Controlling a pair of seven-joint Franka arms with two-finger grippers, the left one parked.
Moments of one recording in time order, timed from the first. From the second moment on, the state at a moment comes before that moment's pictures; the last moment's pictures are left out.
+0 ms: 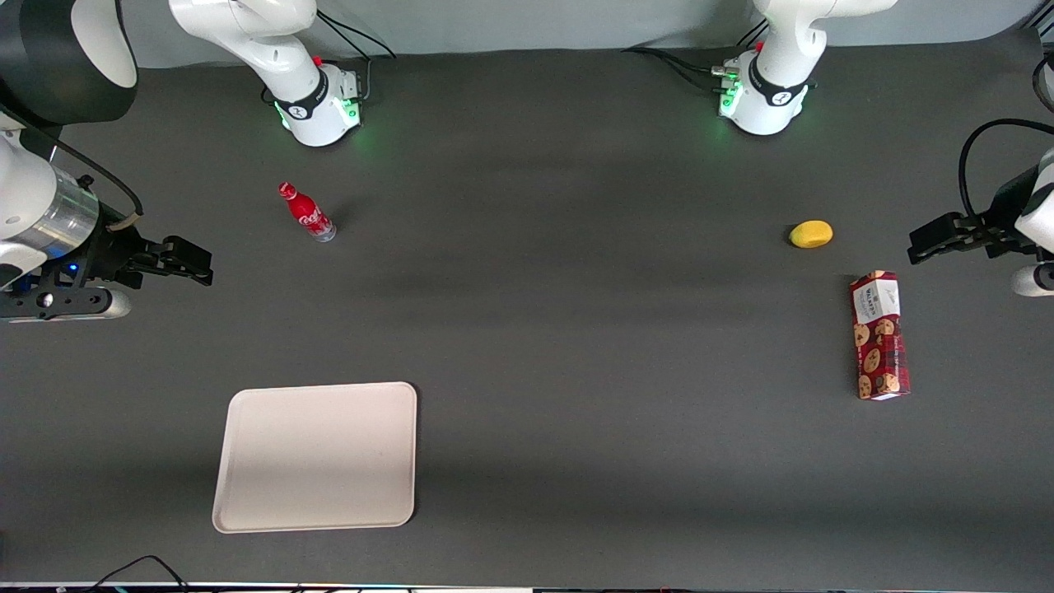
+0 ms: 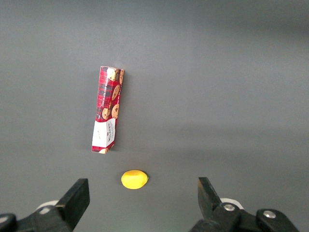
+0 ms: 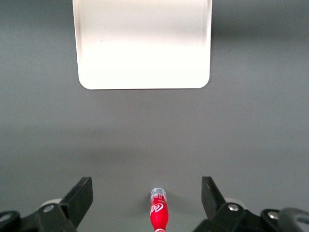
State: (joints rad) arm 0.03 0.15 0.10 -1.46 -0.05 1.55 0.11
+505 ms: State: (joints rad) arm 0.03 0.14 0.10 -1.46 -0.05 1.44 0.11
